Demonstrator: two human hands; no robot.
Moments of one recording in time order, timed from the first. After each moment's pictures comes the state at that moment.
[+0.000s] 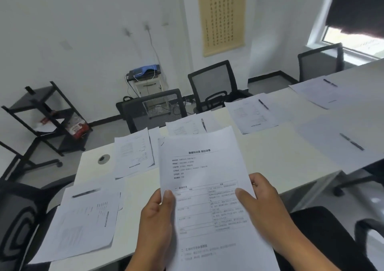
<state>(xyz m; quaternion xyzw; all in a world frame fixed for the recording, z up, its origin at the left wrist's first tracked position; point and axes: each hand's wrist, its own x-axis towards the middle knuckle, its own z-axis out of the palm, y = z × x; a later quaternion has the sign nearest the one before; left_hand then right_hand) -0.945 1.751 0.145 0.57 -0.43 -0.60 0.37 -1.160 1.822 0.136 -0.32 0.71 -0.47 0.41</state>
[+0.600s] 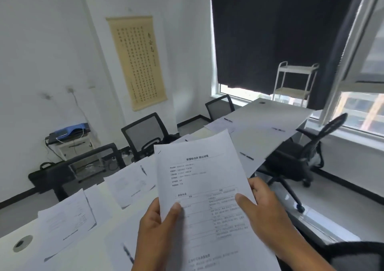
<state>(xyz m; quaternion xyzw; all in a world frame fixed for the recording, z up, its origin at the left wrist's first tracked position) -0.985 1.834 0.236 0.39 -0.58 -0.65 0.30 -1.158 1.989 0.257 -0.26 0.77 -0.54 0.21</state>
